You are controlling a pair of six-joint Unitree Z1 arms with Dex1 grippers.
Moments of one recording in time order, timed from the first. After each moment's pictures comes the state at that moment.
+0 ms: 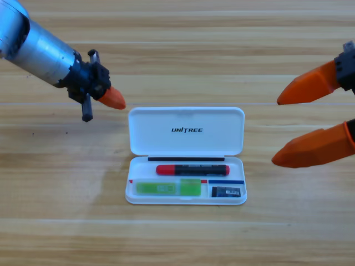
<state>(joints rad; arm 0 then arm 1) -0.36 1.94 -1.16 0.23 -0.35 0.90 0.81 1.38 -1.11 0.50 0.43 -0.30</state>
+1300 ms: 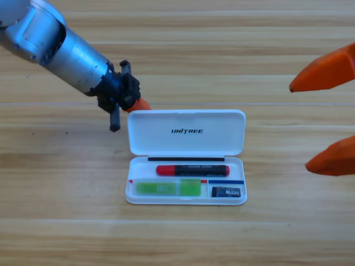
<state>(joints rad) -0.48 2.00 -1.23 0.27 -0.35 0.86 0.81 1.27 -1.12 0.52 0.57 -0.38</state>
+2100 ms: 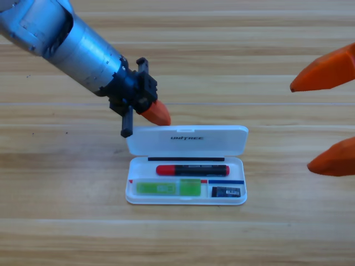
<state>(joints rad) -0.61 1.90 -1.26 0.37 -0.34 0.80 0.81 1.27 -1.12 0.52 0.57 -0.38</state>
